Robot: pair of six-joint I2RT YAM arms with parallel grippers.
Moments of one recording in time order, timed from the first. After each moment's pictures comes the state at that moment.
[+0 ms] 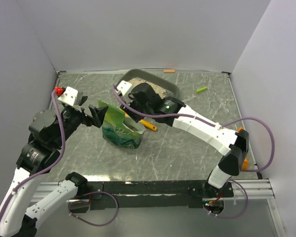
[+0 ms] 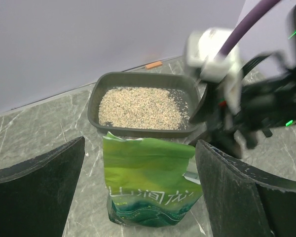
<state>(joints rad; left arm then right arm) -0.49 0.69 1.14 -0.46 0.00 -0.04 0.96 1.65 1.66 -0.66 0.13 -0.16</state>
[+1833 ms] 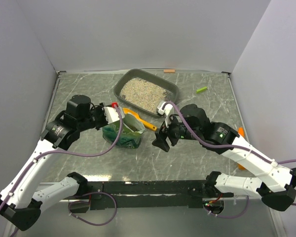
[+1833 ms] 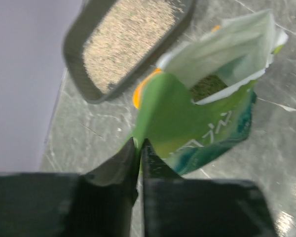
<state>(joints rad) -0.52 0.94 1.16 -0.72 0.24 0.76 0.91 1.01 1.18 -0.71 -0.21 0.02</state>
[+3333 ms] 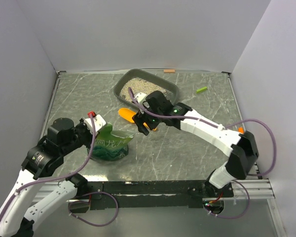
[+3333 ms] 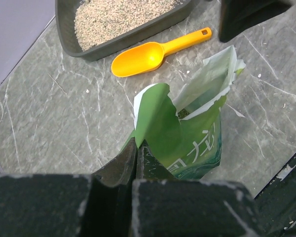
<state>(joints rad) -0.55 0.63 1.03 -0.83 0.10 0.37 0.83 1.51 1.35 -0.62 -0.13 -0.03</state>
